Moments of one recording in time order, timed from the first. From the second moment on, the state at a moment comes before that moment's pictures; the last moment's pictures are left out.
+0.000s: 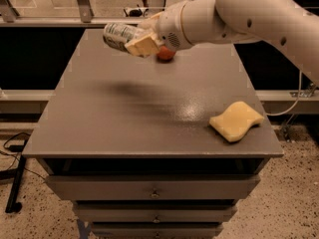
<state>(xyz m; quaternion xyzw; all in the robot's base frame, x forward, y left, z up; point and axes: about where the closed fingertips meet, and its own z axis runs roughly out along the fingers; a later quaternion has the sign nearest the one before) 0.635 0.027 0.978 -0.50 0.67 0.18 0.51</state>
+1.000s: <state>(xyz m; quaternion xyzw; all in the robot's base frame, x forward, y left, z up) 0.721 -0.115 1.015 -0.53 0.62 0.10 0.56</state>
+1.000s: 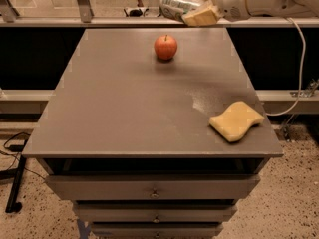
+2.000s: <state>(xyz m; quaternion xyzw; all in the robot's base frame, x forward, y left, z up) 0.734 -0.199 0.936 -0.51 0.67 0.12 0.52</state>
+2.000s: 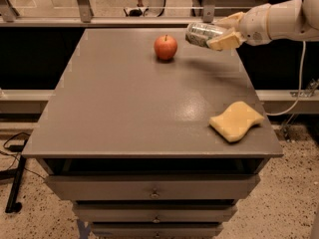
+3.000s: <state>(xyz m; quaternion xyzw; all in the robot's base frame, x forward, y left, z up) 0.738 -0.184 0.874 -0.51 0.69 0.18 0.49</state>
